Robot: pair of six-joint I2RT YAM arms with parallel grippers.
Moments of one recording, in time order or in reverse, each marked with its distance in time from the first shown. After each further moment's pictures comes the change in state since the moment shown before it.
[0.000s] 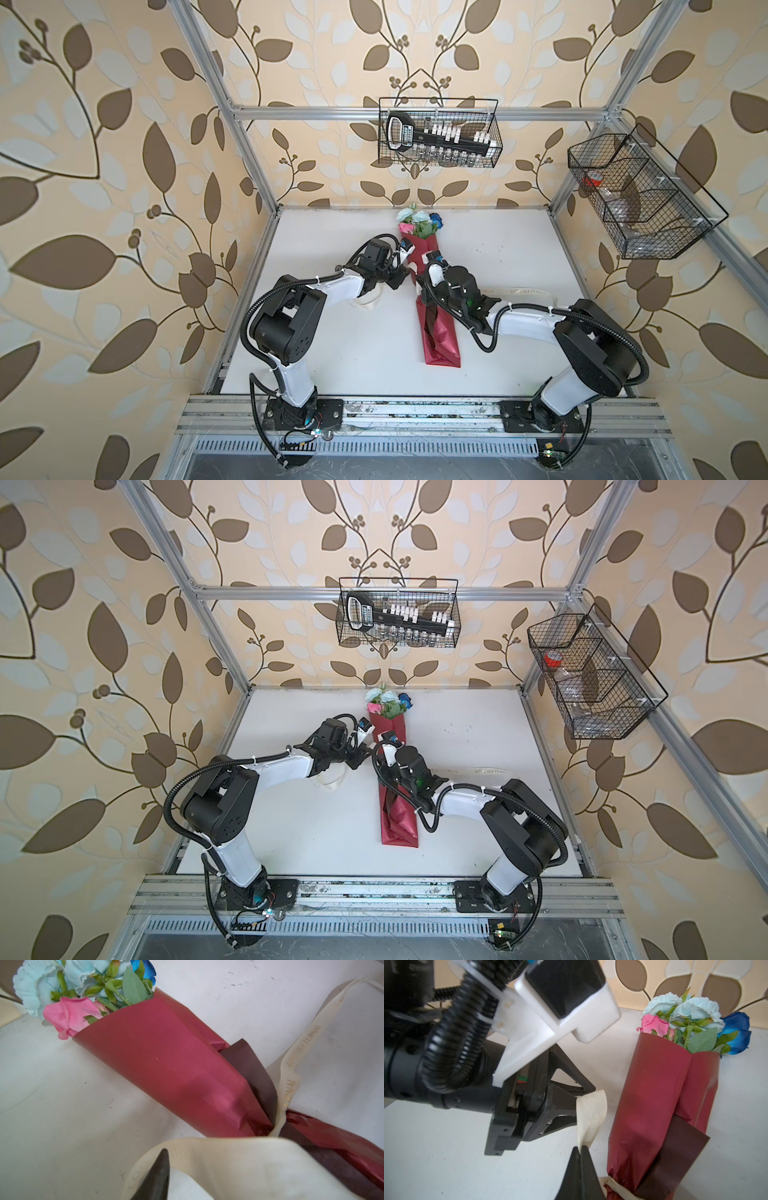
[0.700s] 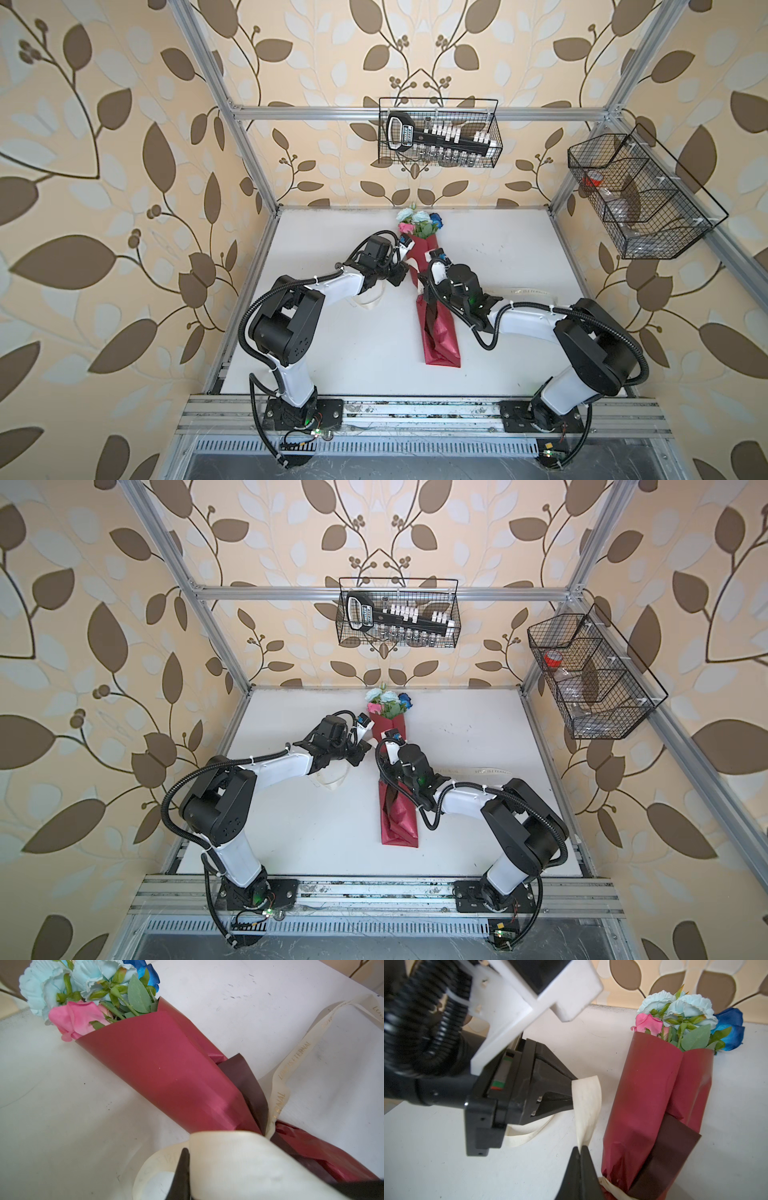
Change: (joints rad) left arm 0.000 -0.022 0.035 -0.072 0.014 -0.085; right arm -0.028 0.000 0.000 -0.002 -0.018 0.023
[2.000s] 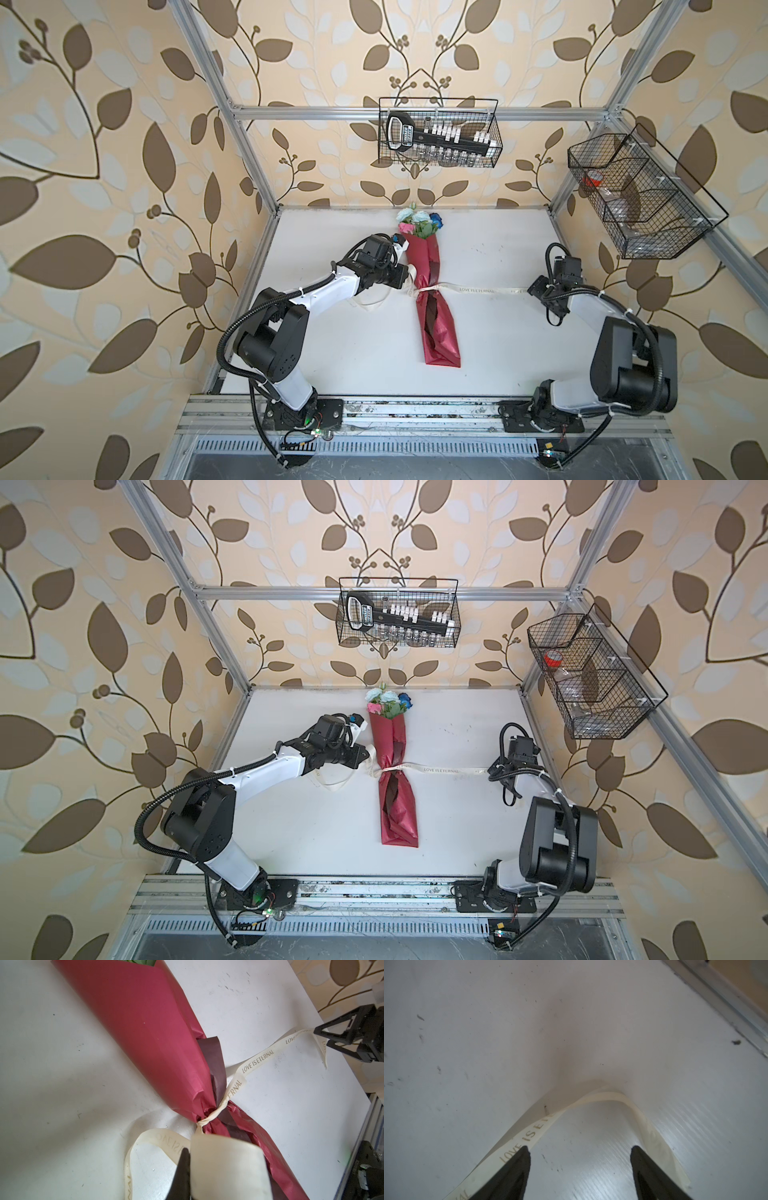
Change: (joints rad) left arm -0.034 -0.109 0.019 -0.227 0.039 -0.292; right arm -0.948 -0.118 0.040 -0.826 0.103 0.307
